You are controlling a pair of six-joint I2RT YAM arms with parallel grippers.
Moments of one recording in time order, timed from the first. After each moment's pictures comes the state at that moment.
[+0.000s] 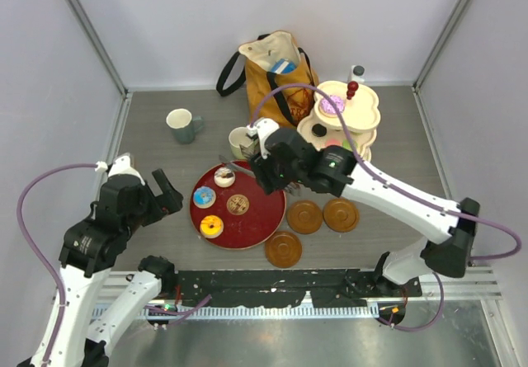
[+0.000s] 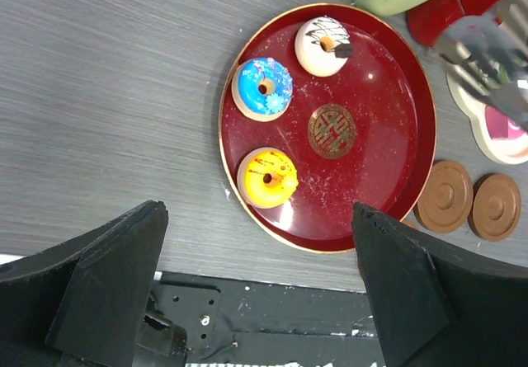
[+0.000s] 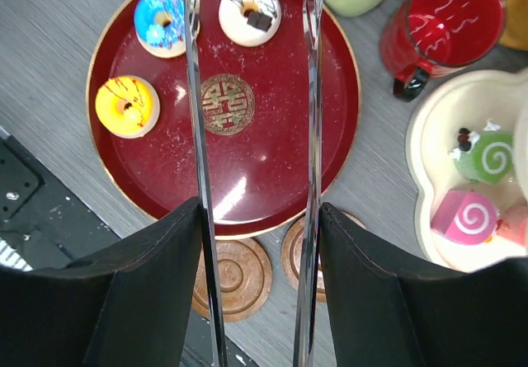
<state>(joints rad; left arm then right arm) -0.34 0.62 1.08 -1.18 -0.23 -0.64 1.00 1.41 1.48 -0.77 0.18 0.19</state>
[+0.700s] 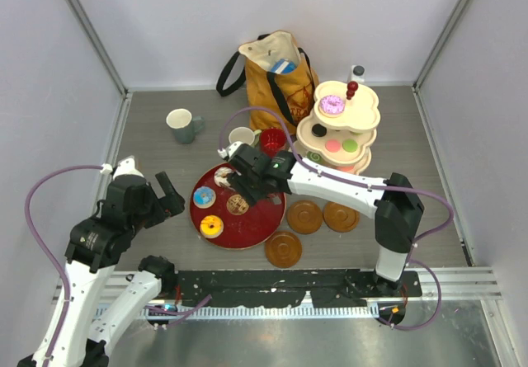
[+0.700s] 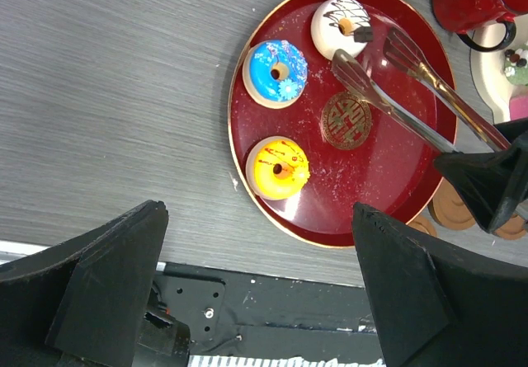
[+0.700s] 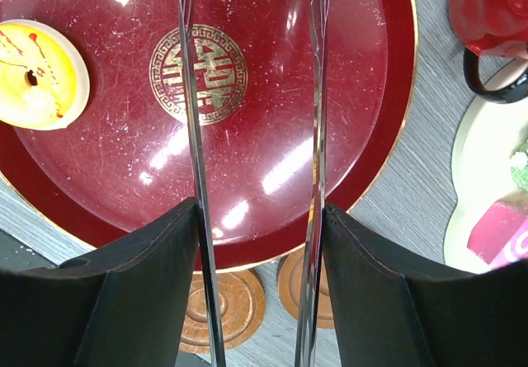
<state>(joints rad) -0.34 0.62 1.04 -1.19 -0.23 -0.65 1.05 1.78 1.52 -0.75 0.22 0.17</state>
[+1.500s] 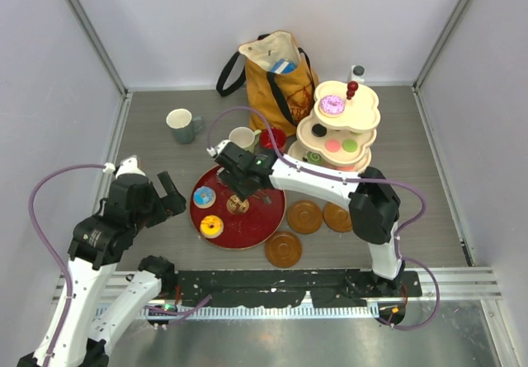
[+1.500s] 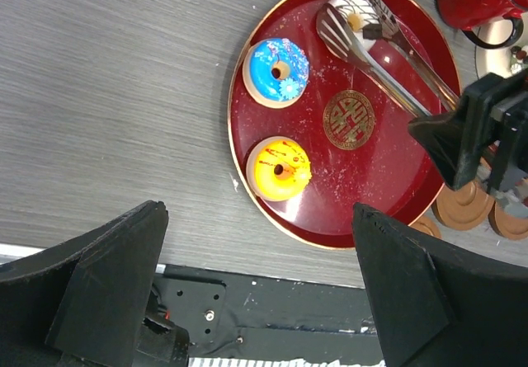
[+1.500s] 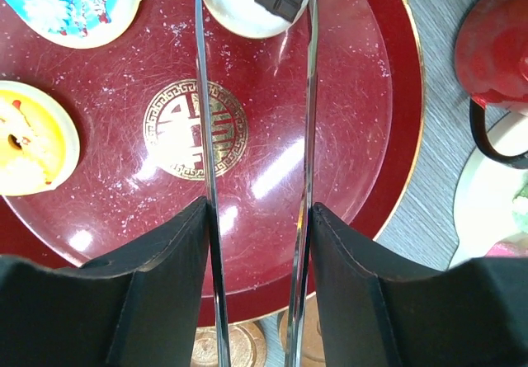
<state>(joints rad) -0.34 0.62 1.01 -1.18 -0.23 -0.65 1.05 1.97 1.67 -0.74 0.25 0.15</state>
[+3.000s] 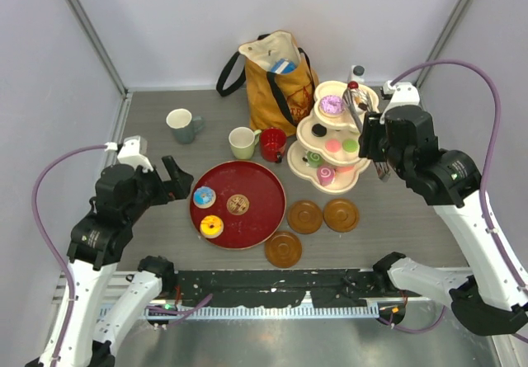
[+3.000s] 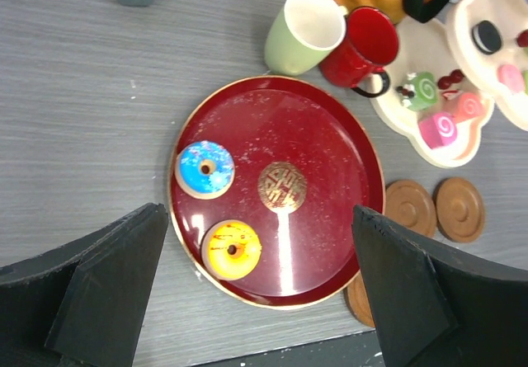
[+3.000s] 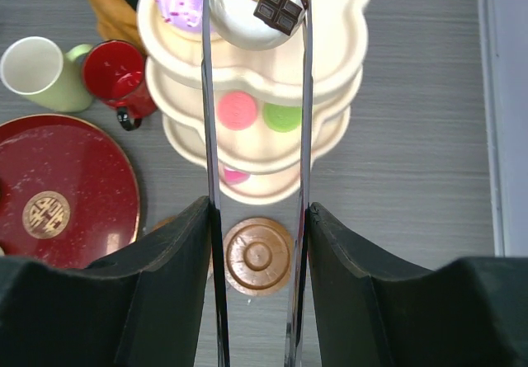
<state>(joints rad) -0.29 0.62 1.03 -0.88 -0.07 -0.42 0.53 1.04 1.52 -1.01 0.40 0.26</state>
